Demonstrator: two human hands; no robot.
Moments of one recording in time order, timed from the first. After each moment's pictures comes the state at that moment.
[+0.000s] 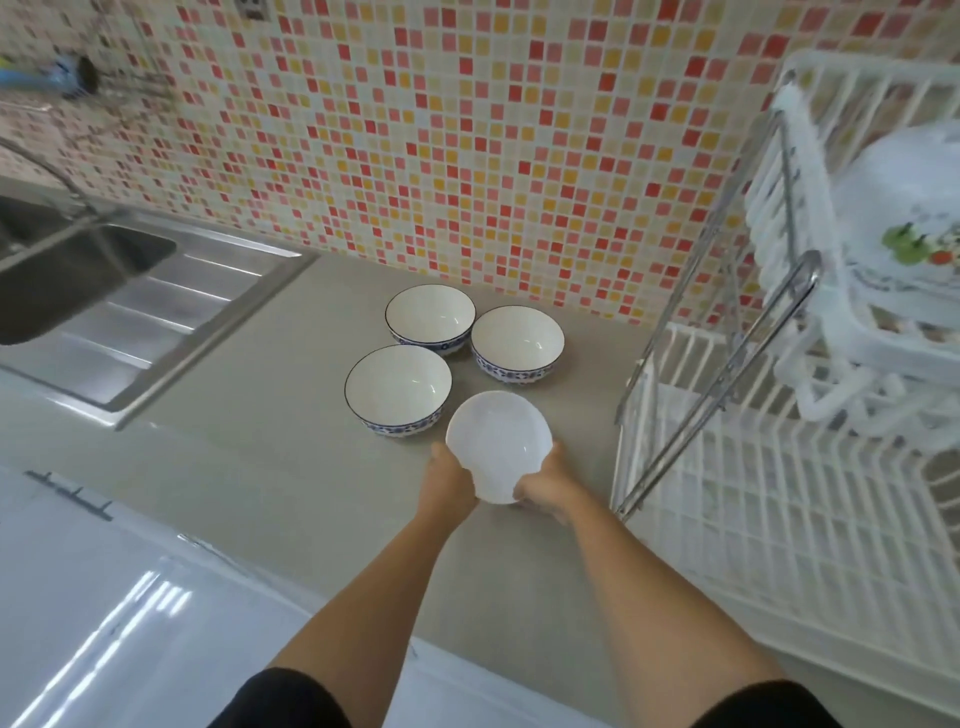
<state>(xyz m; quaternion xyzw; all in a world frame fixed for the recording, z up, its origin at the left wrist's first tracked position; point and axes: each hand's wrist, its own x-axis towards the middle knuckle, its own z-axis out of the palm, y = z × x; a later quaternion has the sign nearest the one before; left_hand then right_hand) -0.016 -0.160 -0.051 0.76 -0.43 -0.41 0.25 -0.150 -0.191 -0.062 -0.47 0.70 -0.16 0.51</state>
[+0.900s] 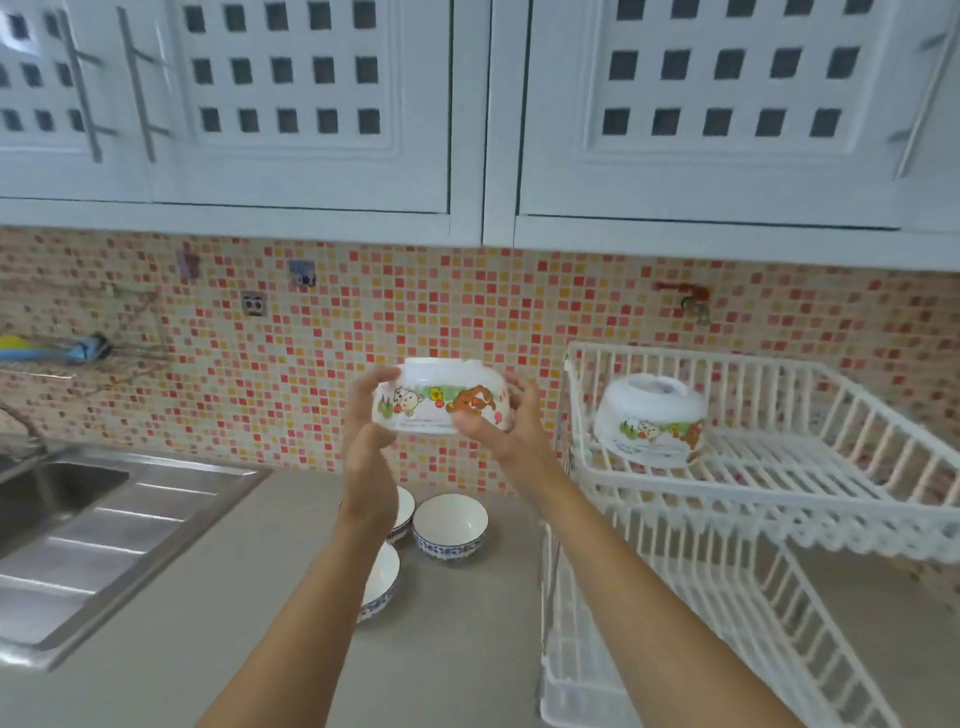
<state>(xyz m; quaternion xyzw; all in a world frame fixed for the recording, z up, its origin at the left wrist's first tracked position) -0.017 -0.084 0.250 0.27 -0.54 -0.33 0.73 -0.168 -0.095 0.264 -0.63 0.38 -0.56 0.39</state>
